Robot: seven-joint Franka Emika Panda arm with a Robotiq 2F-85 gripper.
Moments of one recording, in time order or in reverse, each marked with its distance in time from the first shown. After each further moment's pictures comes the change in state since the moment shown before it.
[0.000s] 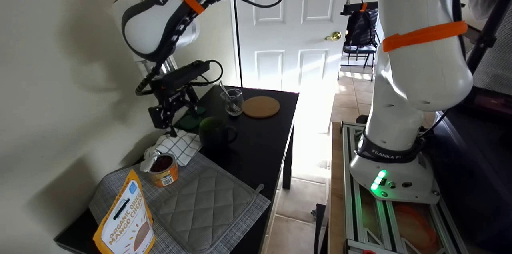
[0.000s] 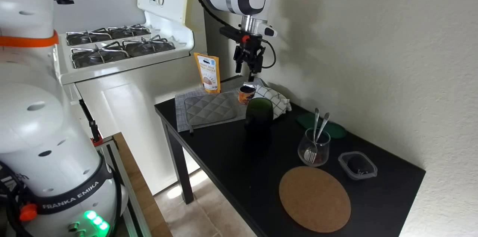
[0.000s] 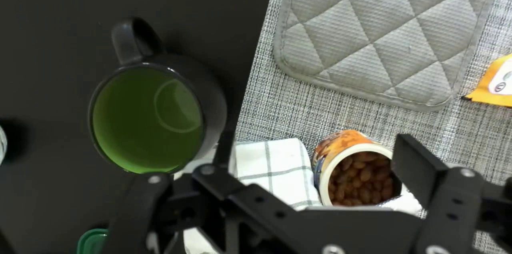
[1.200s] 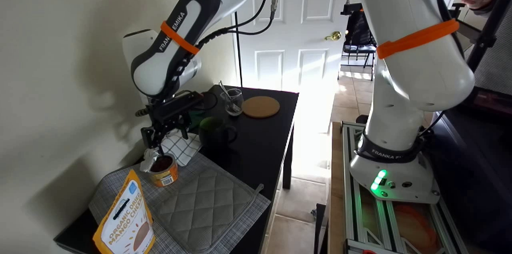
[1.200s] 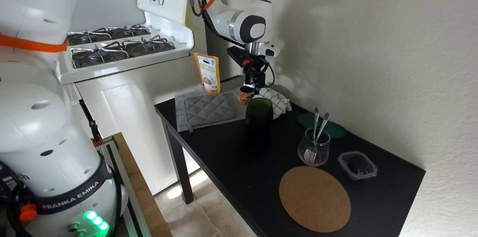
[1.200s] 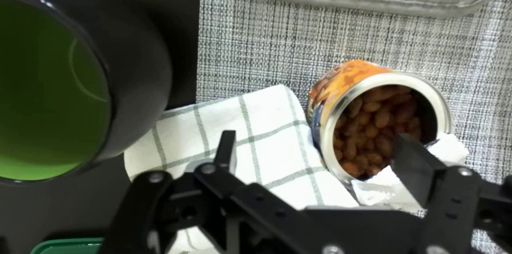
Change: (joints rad) arm 0.029 0.176 -0.025 0.021 0.017 0.314 0.138
